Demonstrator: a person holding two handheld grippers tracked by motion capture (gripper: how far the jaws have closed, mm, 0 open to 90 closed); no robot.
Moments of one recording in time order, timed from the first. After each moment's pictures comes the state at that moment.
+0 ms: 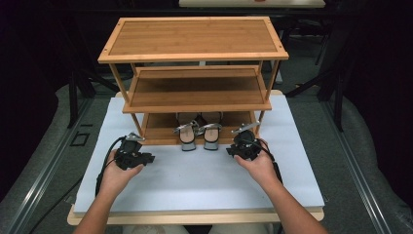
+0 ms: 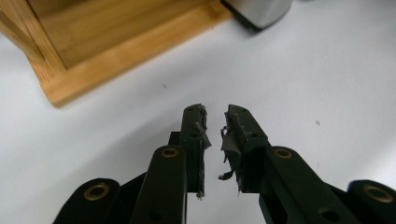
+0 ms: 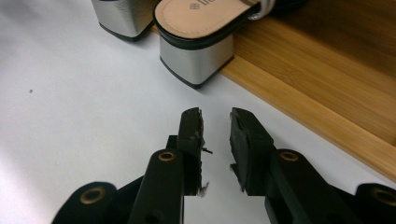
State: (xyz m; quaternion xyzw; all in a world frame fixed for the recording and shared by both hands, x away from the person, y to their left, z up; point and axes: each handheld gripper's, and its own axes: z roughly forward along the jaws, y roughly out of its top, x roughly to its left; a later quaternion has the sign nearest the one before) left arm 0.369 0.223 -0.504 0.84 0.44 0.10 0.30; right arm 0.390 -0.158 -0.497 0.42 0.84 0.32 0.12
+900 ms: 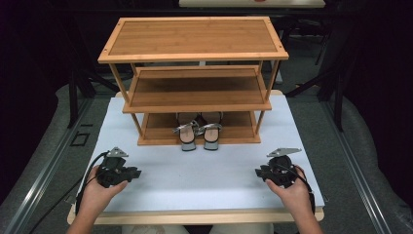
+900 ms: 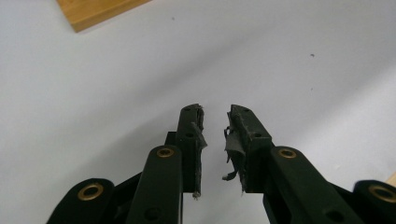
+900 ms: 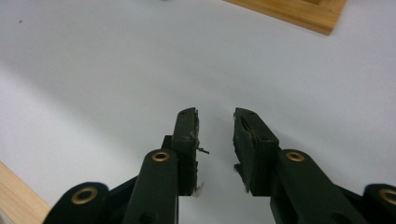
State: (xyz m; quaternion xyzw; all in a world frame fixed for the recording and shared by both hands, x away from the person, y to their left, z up) left arm 0.322 0.261 -0.508 0.83 0.45 0.10 0.30; right arm 0.310 -0.244 -0.509 0.48 0.81 0.32 0.13
